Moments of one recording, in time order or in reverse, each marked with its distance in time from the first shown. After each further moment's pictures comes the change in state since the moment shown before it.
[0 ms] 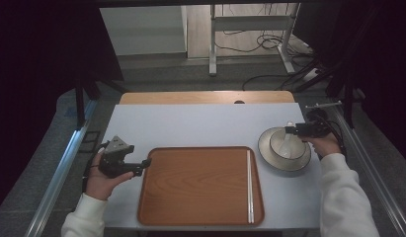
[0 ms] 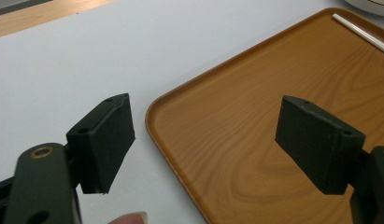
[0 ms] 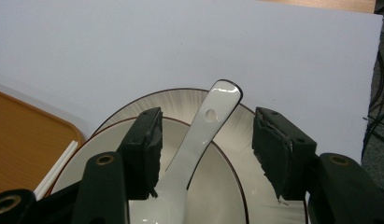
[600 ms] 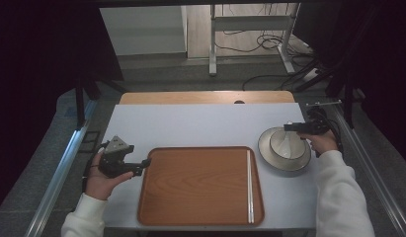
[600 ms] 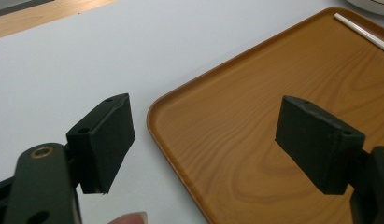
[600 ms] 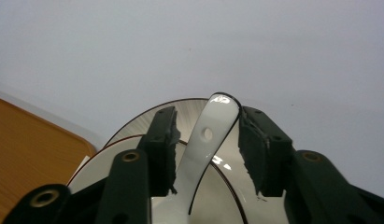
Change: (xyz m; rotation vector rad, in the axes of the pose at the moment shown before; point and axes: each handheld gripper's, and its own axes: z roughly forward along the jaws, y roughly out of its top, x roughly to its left) left arm 0.001 0.000 0.000 -0.001 0.003 -0.002; right arm -0.017 0.003 0.016 -0.002 0.107 0.089
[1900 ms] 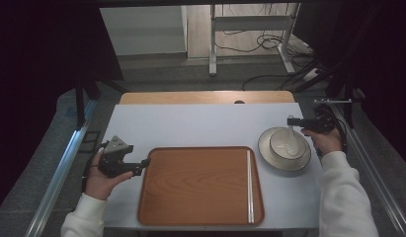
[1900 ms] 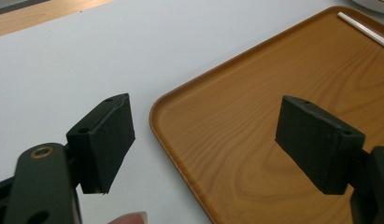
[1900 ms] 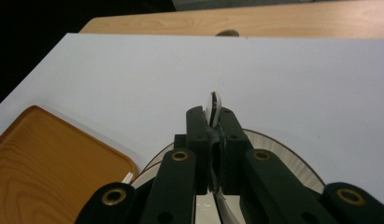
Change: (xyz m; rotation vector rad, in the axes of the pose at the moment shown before) left arm 0.002 -0.001 0.000 0.004 0.005 -0.001; right arm 0.005 0.004 -0.025 -0.142 0.125 -0.018
